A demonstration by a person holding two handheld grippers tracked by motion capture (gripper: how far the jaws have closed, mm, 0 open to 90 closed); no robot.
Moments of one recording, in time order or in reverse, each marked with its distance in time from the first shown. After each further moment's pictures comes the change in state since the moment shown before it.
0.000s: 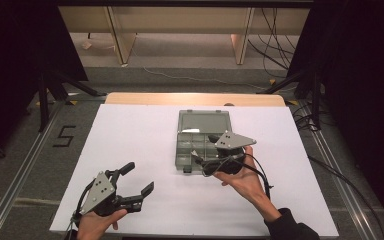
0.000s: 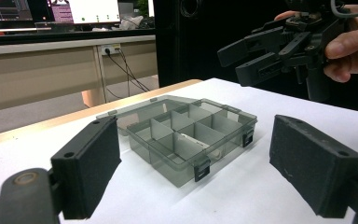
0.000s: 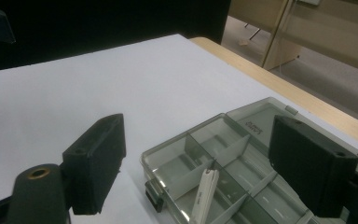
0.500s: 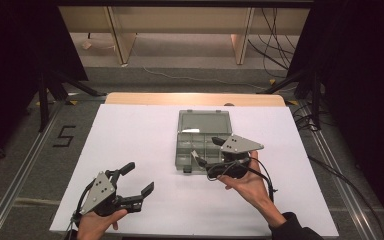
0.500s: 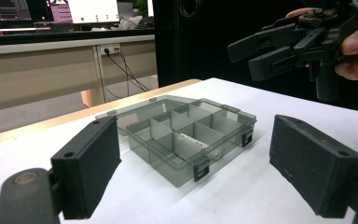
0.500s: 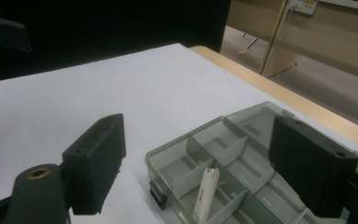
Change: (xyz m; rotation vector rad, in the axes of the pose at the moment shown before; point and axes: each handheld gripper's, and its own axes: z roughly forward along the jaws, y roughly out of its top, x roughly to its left) left arm 0.000 0.000 0.000 0.002 -0.003 0.004; right arm 0.003 -0.005 -0.014 -0.042 0.004 0.015
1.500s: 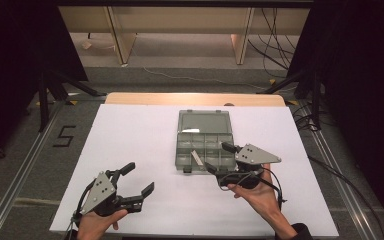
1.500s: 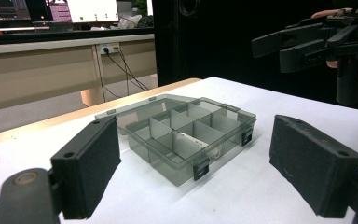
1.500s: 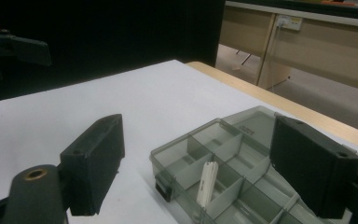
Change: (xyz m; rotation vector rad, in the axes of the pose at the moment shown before) left arm 0.000 0.000 0.000 0.002 -0.002 0.000; right arm 0.004 -0.019 -0.030 -0.091 -0.025 0.043
